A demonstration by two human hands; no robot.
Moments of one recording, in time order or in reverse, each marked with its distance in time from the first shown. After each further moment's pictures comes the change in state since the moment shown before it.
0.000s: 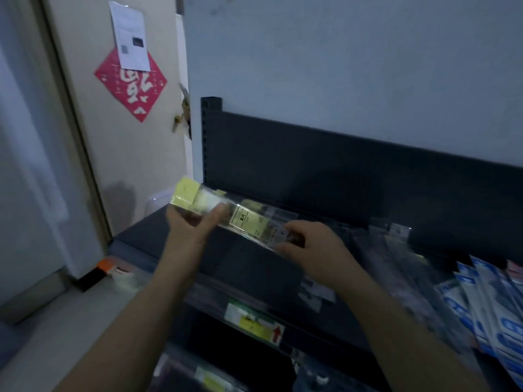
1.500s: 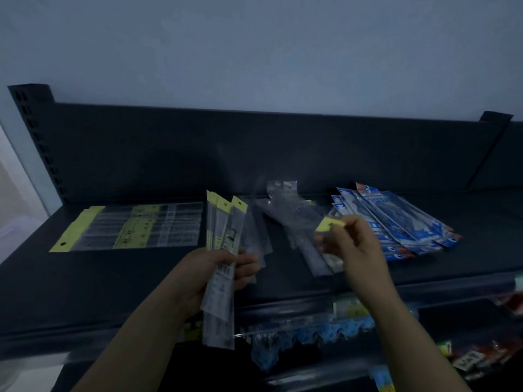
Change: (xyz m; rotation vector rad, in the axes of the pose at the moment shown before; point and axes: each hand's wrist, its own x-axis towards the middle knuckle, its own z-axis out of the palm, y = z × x) left_hand -0.021 -0.023 0.081 -0.060 -0.870 -0.813; right_hand -0.139 0.039 -0.020 0.588 0.879 0.489
